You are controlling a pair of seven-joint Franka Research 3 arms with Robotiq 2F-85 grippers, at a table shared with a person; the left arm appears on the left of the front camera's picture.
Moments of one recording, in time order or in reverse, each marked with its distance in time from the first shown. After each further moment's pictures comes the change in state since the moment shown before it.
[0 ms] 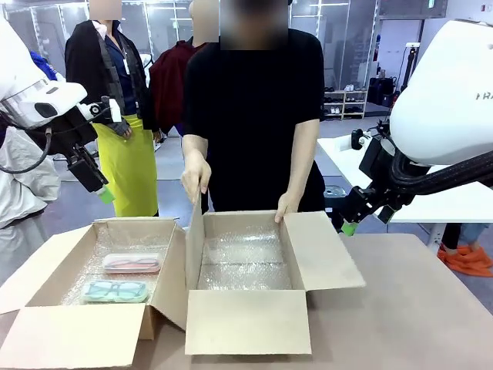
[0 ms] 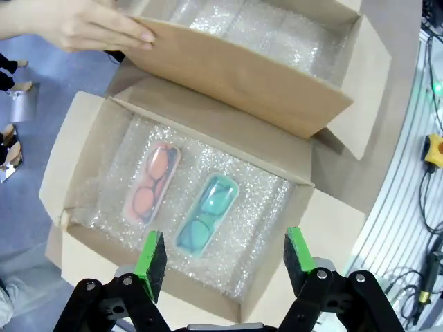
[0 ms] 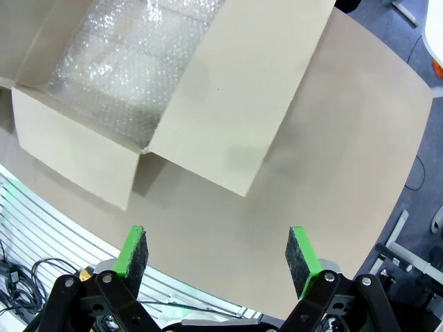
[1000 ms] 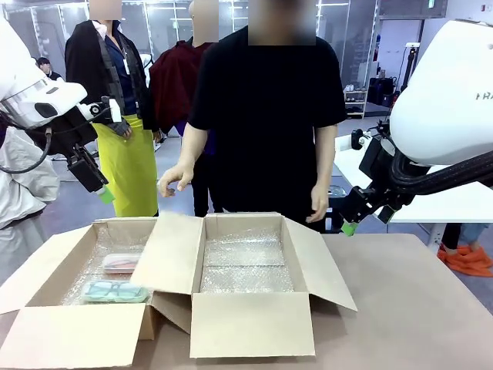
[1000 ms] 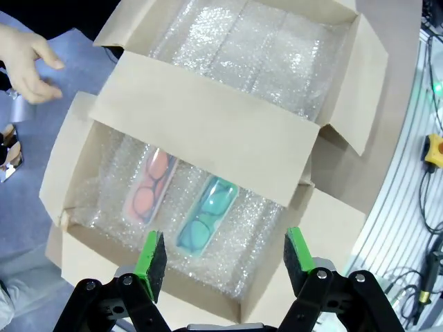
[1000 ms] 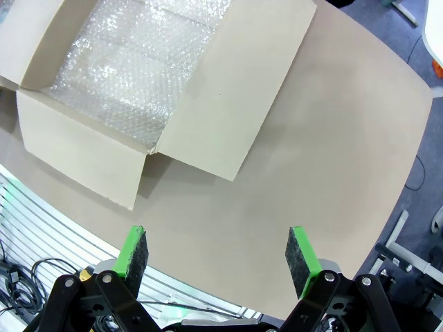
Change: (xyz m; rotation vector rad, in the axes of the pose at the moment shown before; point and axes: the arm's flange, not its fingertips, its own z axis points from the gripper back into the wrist) left arm 0.000 0.000 0.000 0.000 0.000 0.000; right arm 0.000 0.000 0.000 0.000 0.000 0.000
